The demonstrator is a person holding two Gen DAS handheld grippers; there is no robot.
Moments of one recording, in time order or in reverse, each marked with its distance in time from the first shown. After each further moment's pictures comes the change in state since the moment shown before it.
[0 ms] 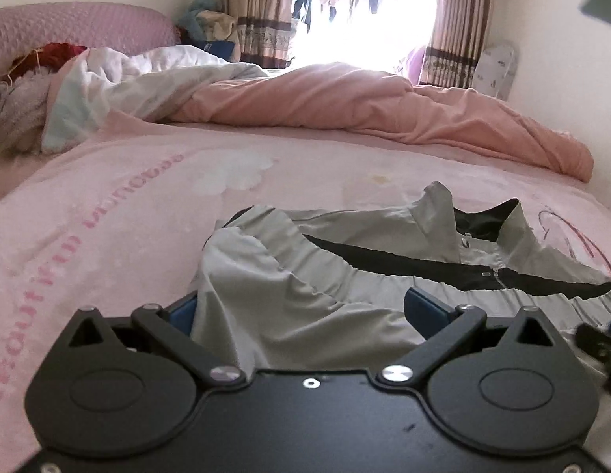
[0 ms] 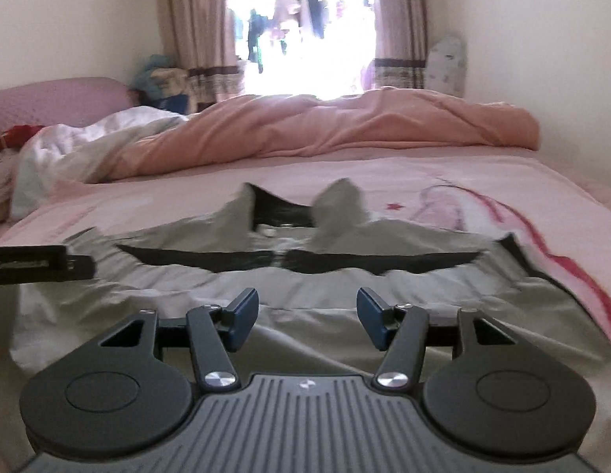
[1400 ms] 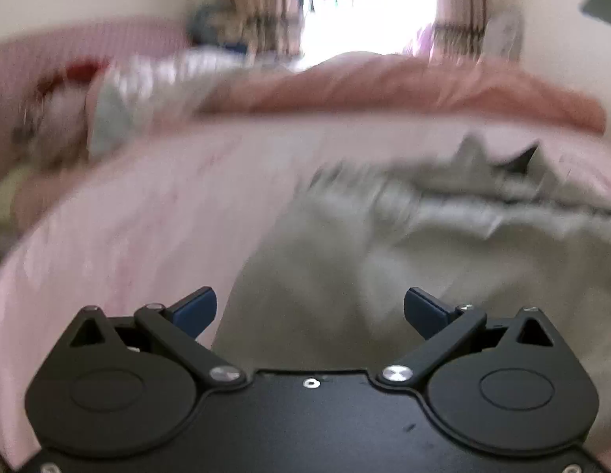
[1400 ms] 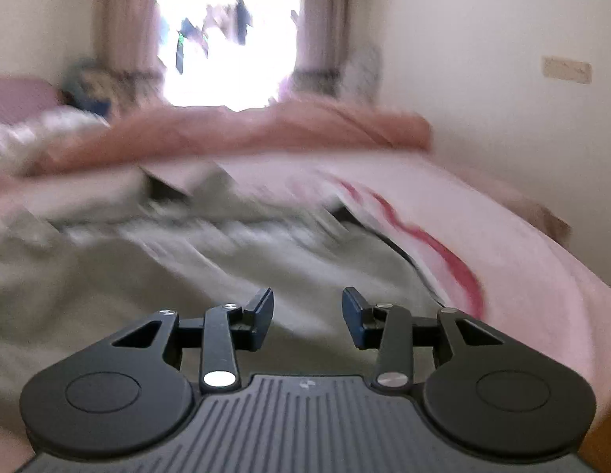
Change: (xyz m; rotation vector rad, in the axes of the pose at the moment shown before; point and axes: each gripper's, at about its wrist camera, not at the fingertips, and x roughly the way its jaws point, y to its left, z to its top) left arm -0.062 0.048 -0.044 0.123 -0.010 0.082; right arm -0.092 -0.044 -0.047 0.028 -0.069 -0.243
